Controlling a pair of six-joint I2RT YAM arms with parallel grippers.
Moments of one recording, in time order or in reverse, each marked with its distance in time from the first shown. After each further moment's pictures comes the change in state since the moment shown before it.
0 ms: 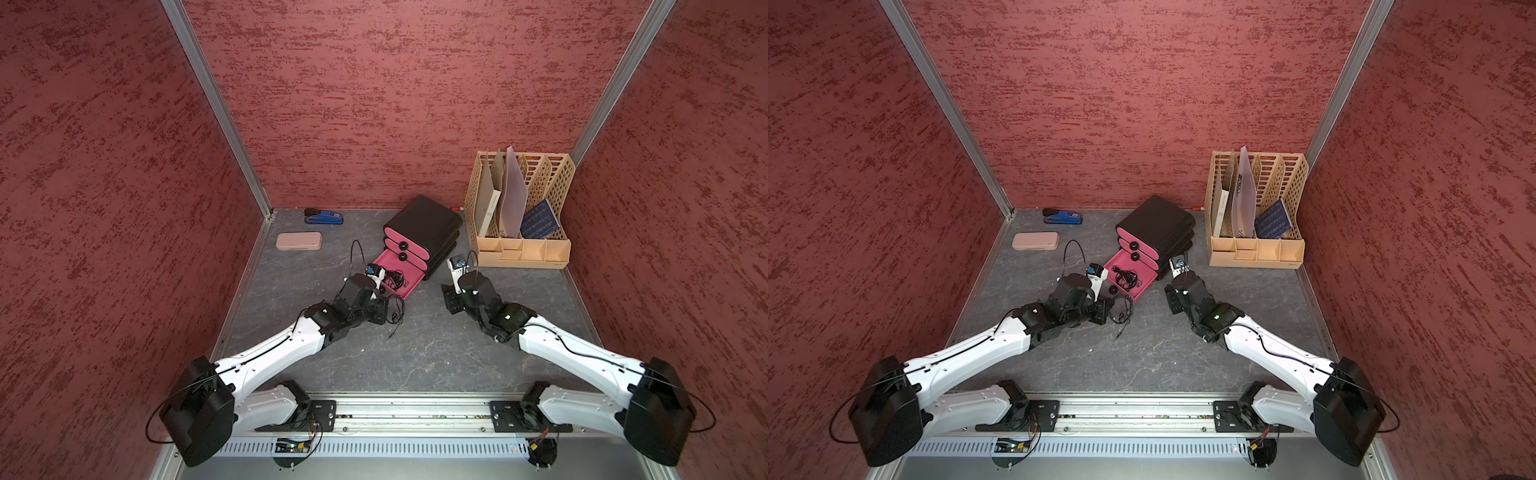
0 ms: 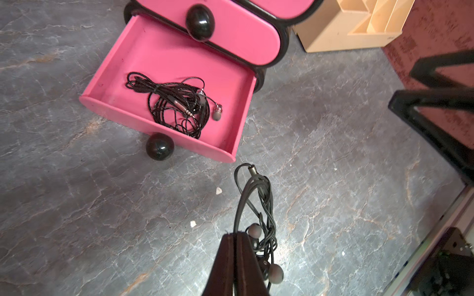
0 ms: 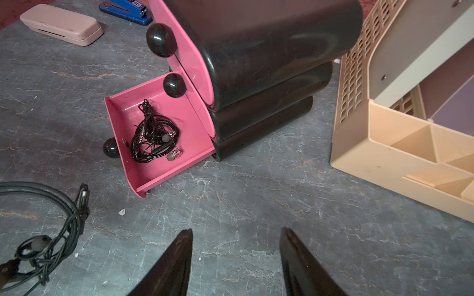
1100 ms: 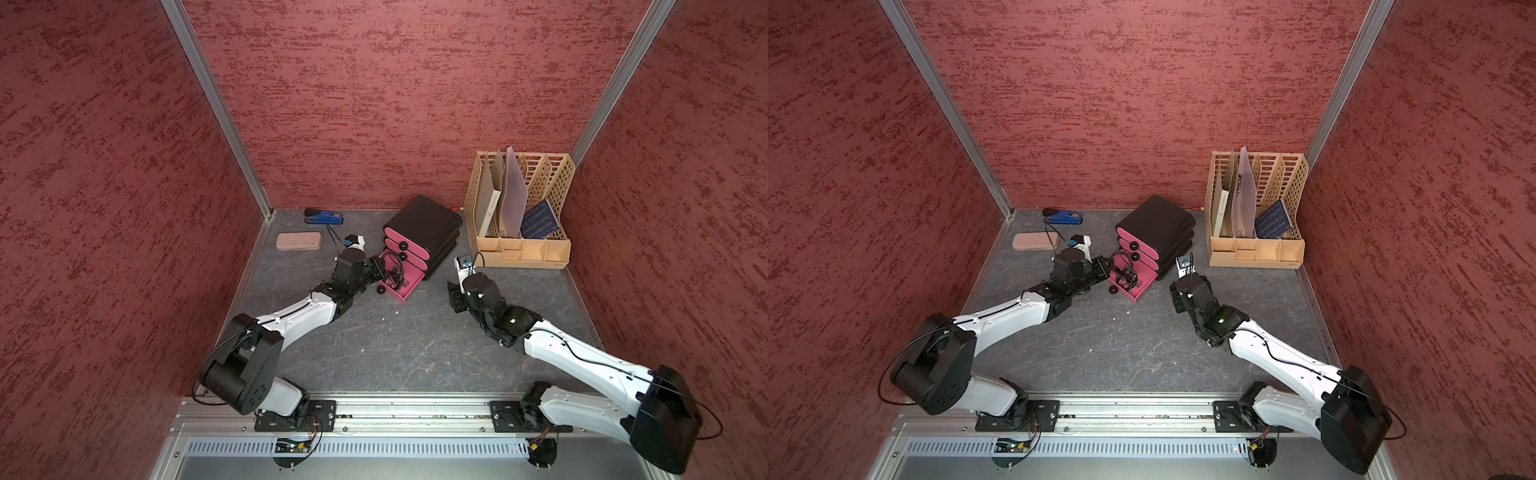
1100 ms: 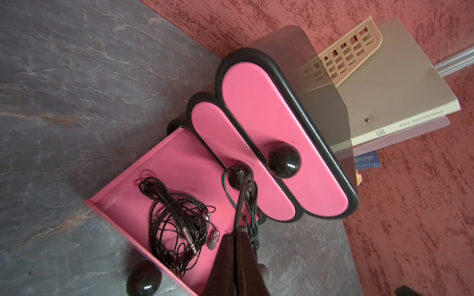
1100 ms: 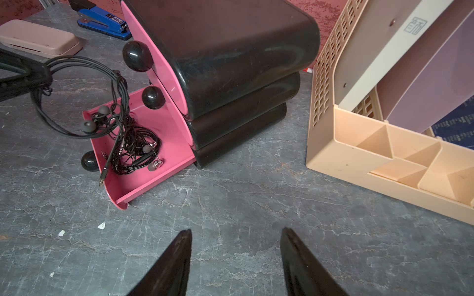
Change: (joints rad) left arm 0.207 0.314 0.072 0.514 0.016 -0.378; right arm -0.001 -0.047 -0.025 0.013 0.076 0.007
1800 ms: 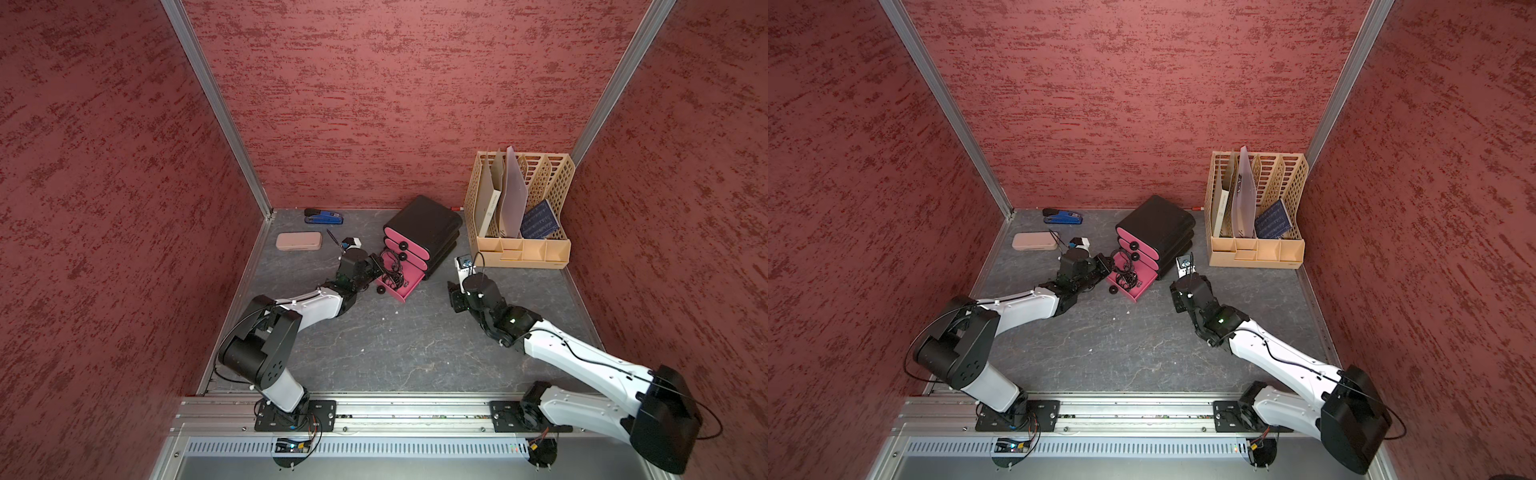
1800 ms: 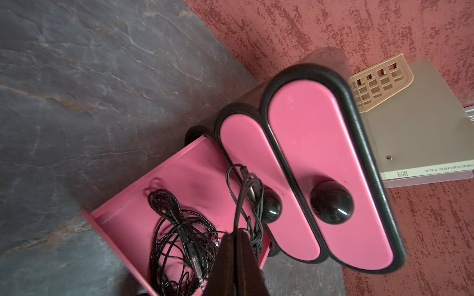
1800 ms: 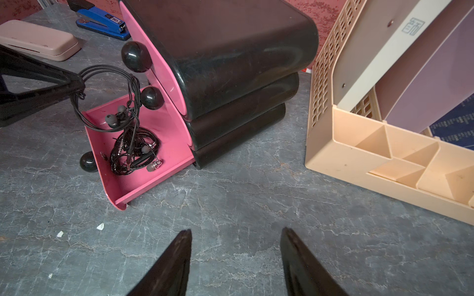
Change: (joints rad) left arm 0.024 0.140 0.006 0.118 -0.020 -0.138; right arm -0.001 0.000 0.000 0.001 0.004 0.000
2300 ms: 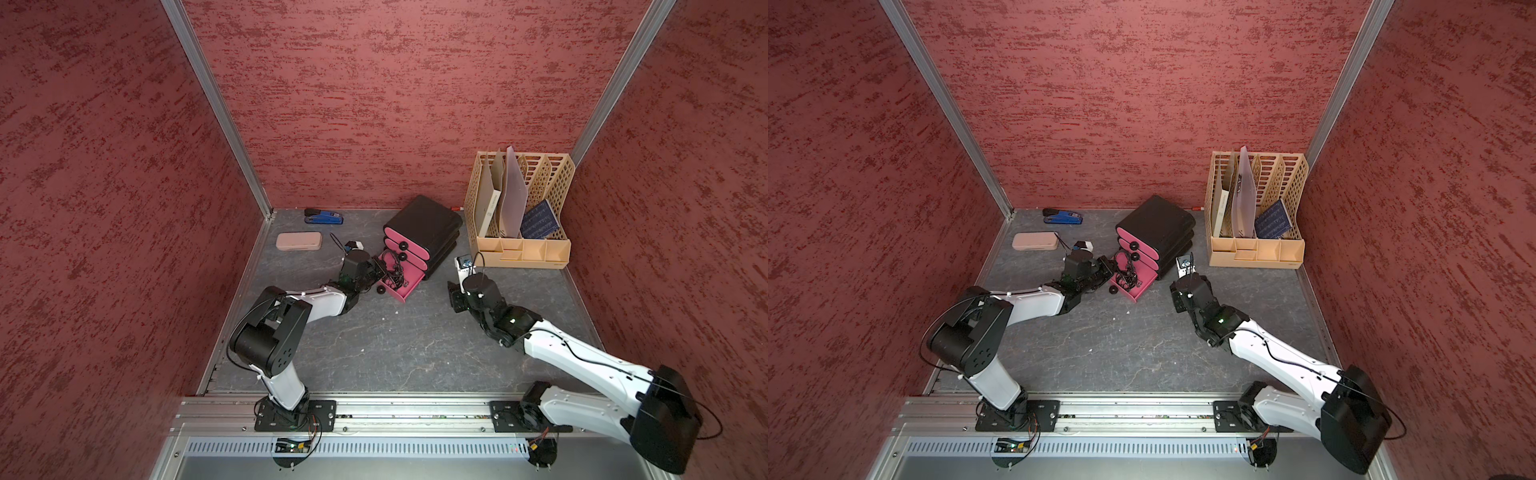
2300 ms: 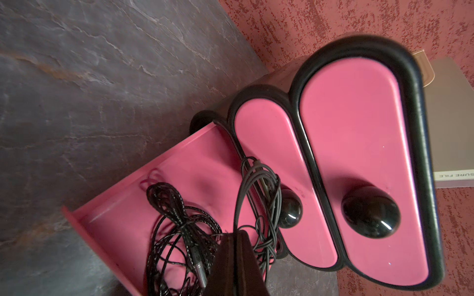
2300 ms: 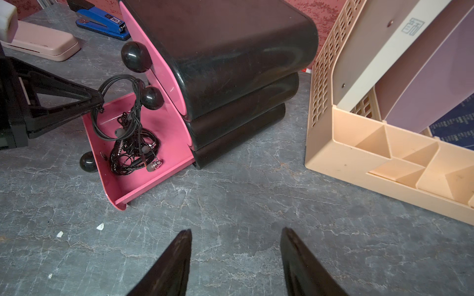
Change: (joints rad) left arm 0.002 0.074 0.005 0.051 0.044 -0.060; right arm 0.000 0.000 0.000 0.000 0.000 0.000
